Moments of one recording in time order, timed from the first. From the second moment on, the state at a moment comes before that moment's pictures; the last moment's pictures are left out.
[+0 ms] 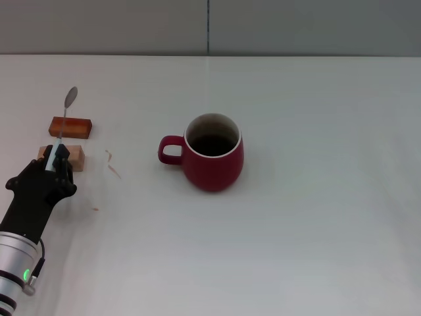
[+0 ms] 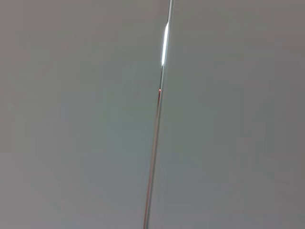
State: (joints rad) left arm -0.34 -2.06 0.33 -0.41 1.12 1.38 -0.15; right arm 0.46 2.06 0.62 -0.11 -1.79 -1.47 0.15
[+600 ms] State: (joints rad) left arm -0.29 -2.06 0.33 -0.12 1.33 1.49 -0.82; right arm 0.46 2.07 0.62 -0.11 -1.79 -1.47 0.15
